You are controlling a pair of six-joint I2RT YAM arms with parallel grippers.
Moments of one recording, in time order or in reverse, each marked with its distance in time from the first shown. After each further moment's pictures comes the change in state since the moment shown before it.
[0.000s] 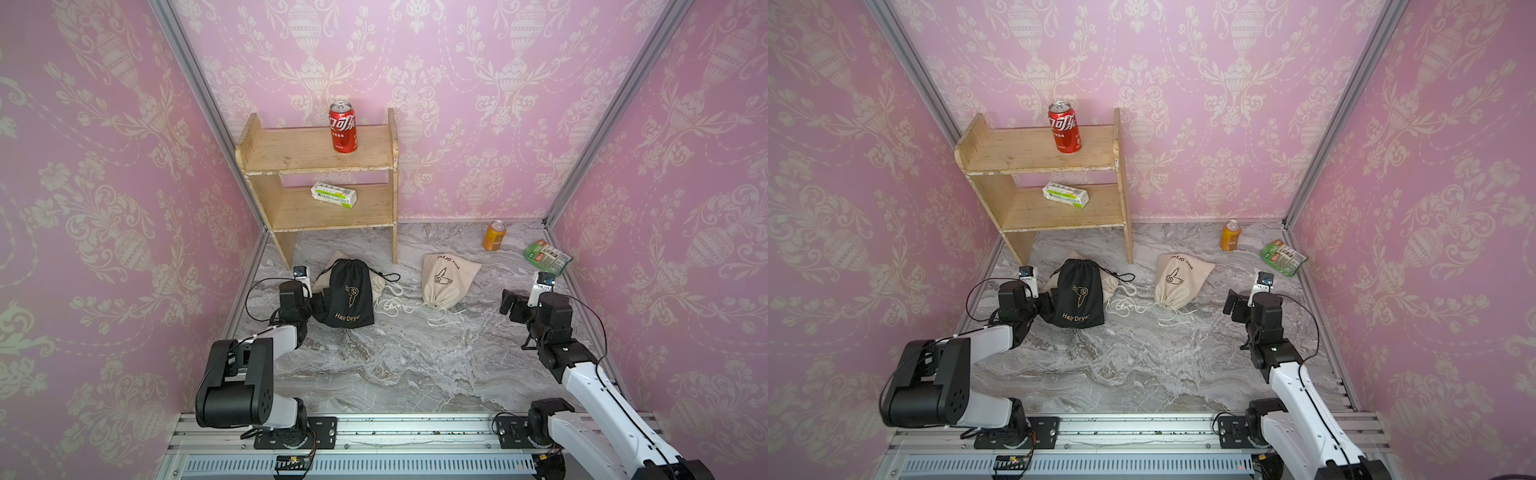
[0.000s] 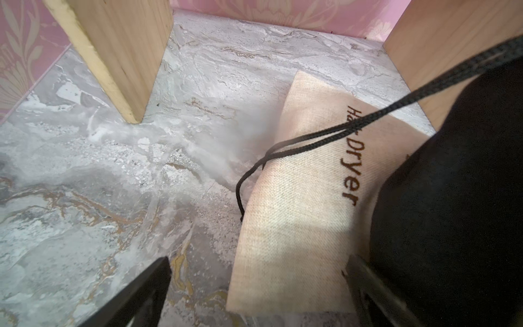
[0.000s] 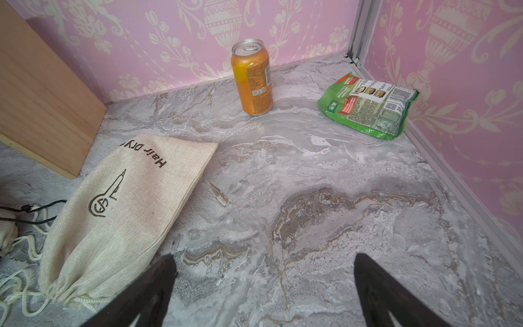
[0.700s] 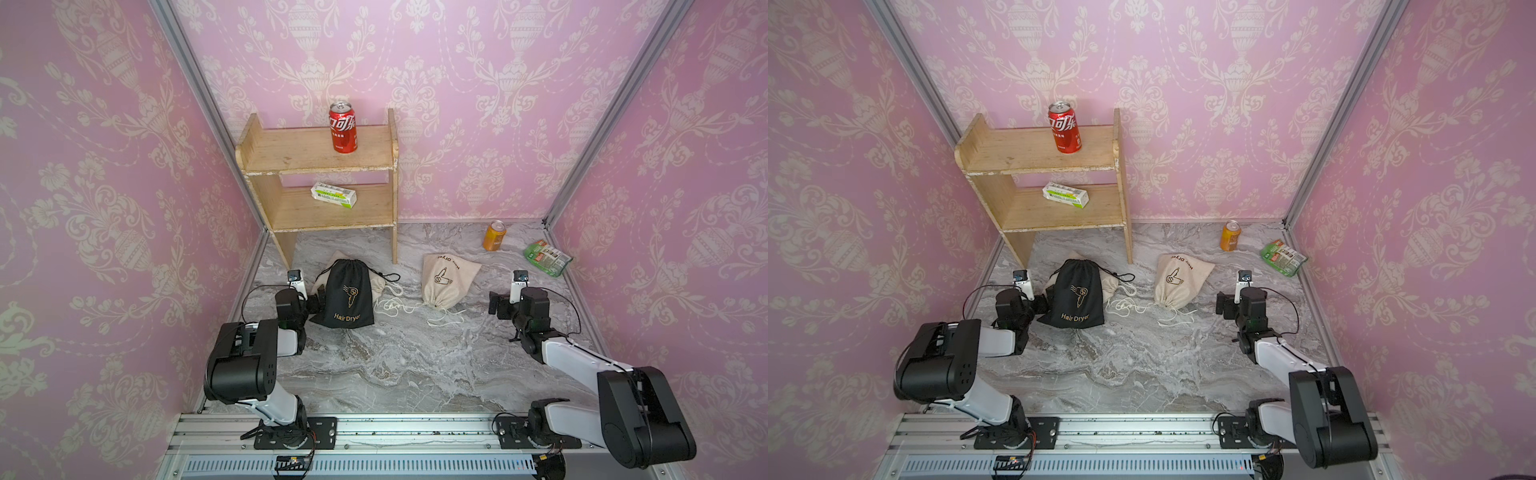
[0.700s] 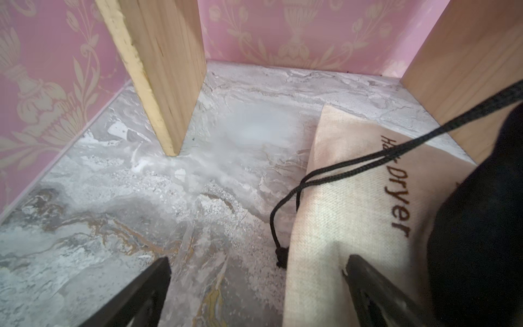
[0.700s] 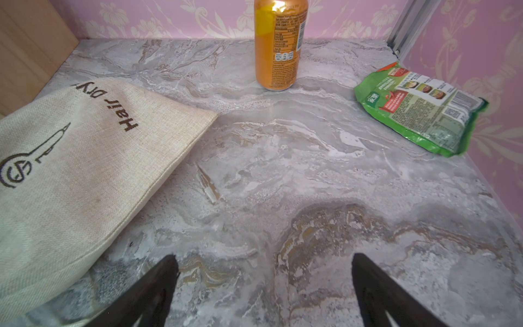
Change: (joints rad) left arm 0.040 0.162 -0.110 0.452 -0.047 0.025; right arm 0.000 0.441 -0.030 0.416 -0.048 -0.166
